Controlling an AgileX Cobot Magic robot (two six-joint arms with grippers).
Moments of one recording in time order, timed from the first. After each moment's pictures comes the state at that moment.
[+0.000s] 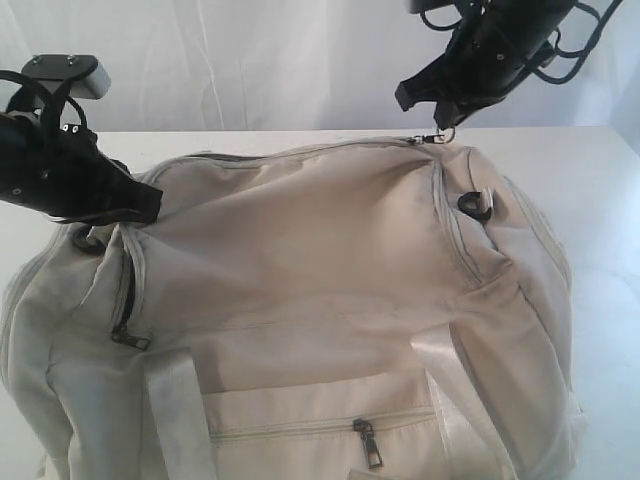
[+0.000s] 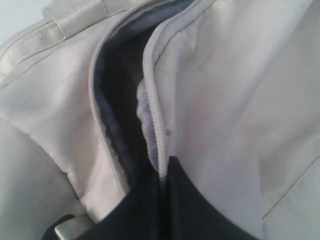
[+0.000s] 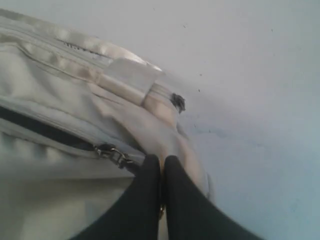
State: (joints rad) left arm -0.16 1.39 -0.96 -0.61 0.58 0.60; right arm 0.12 1.90 -1.78 0.05 1.00 -0.21
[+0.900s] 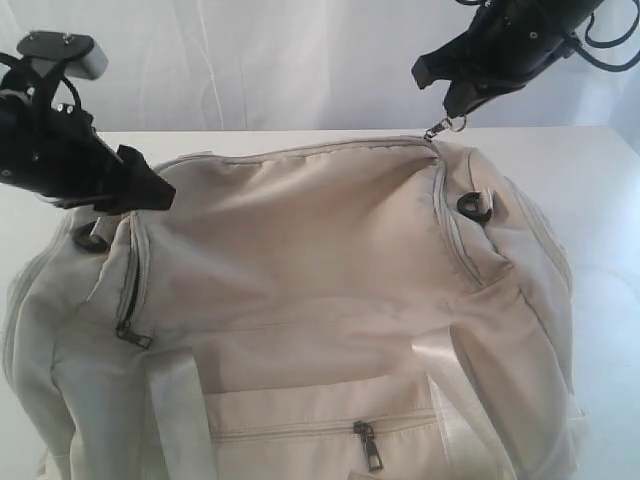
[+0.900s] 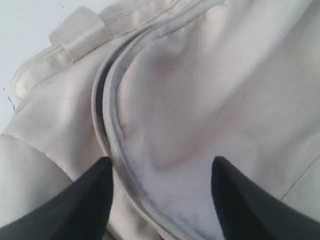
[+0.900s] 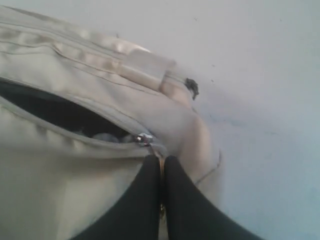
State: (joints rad) left arm -0.15 1.37 -1.01 -0.59 0.61 0.64; right arm 0.09 1.80 -1.72 0.20 1.03 -0.28
